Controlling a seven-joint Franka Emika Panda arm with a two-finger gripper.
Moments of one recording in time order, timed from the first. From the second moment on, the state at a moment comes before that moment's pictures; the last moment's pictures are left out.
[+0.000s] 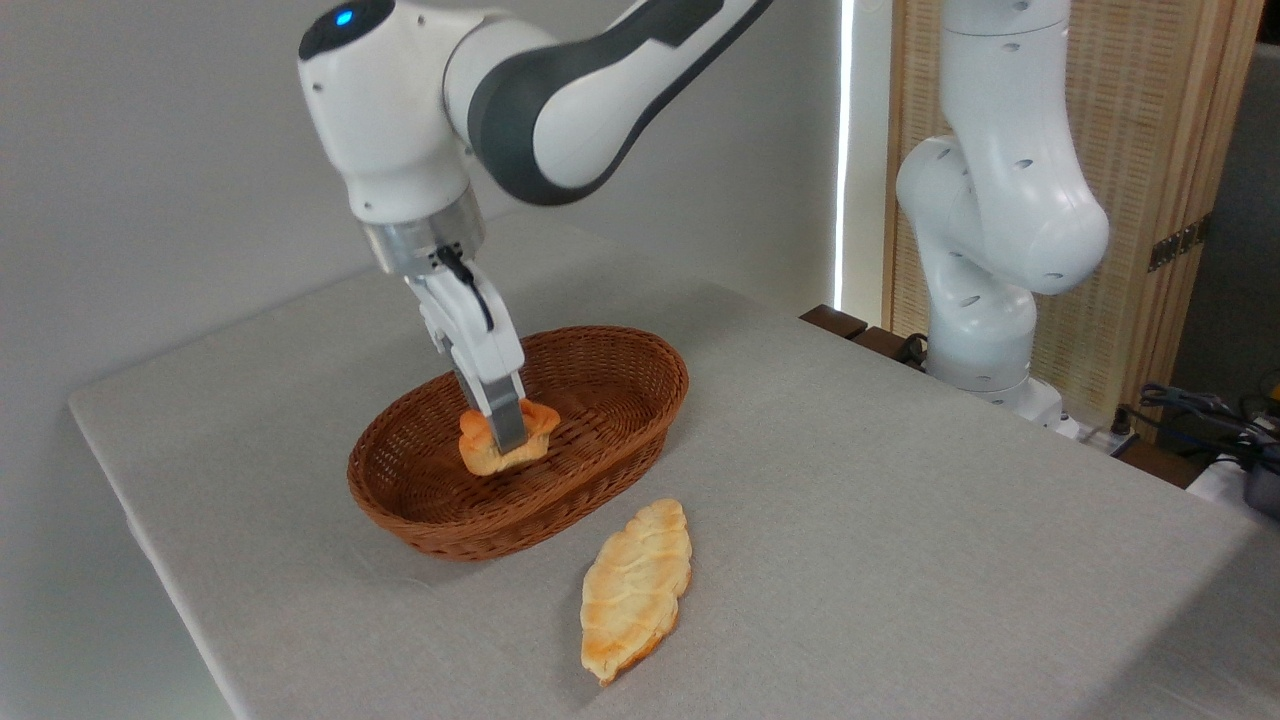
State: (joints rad) arm -0.33 0.05 0.11 -1.88 -0.13 1.85 0.76
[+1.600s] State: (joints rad) arm -0.32 -0.05 0.44 -1.98 -0.06 1.64 1.09
